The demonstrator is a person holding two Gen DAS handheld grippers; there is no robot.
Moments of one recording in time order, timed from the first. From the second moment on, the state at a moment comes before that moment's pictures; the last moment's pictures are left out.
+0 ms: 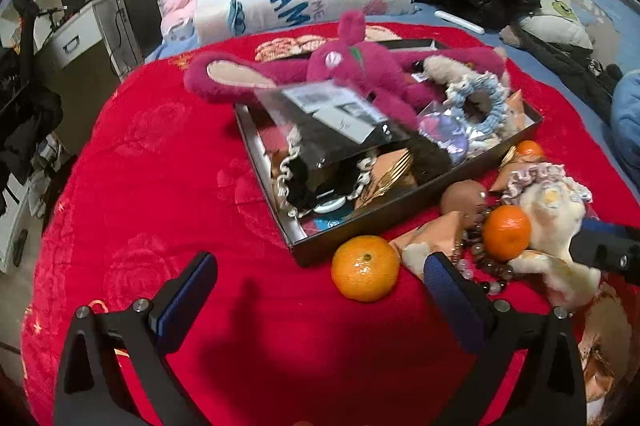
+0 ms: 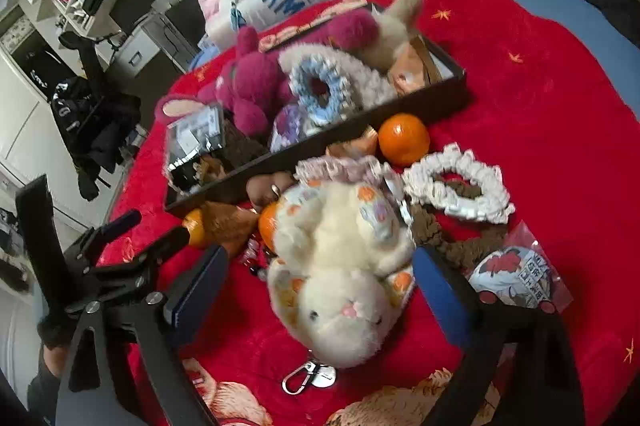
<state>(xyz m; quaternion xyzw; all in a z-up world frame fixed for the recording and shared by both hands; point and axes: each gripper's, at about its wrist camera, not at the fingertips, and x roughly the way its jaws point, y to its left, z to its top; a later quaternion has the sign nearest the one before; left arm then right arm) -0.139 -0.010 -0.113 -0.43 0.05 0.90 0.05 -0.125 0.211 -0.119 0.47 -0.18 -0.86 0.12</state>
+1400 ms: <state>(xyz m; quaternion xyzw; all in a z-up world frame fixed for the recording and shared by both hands) -0.153 0.001 -0.135 -0.49 0.02 0.87 0.07 -0.122 0.208 -0.120 0.48 -0.18 -0.85 0.10</state>
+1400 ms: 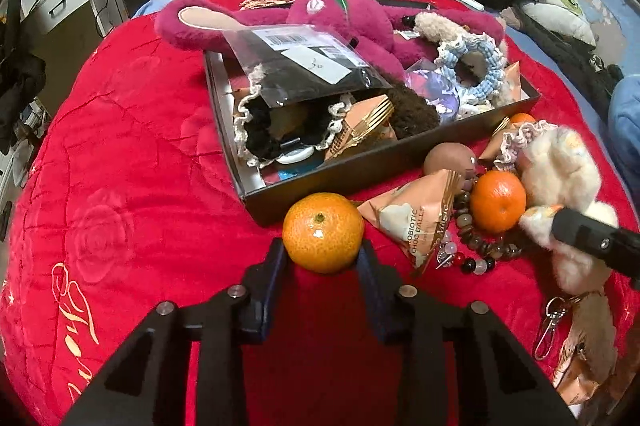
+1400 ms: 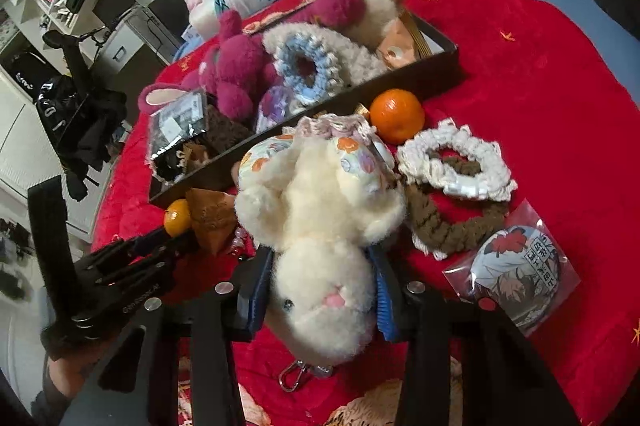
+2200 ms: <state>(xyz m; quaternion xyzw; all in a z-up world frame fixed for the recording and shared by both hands) -0.097 0.012 -0.042 -0.36 0.02 0.93 0.06 -0.096 0.209 -0.028 0.35 -0.14 -0.92 0.13</state>
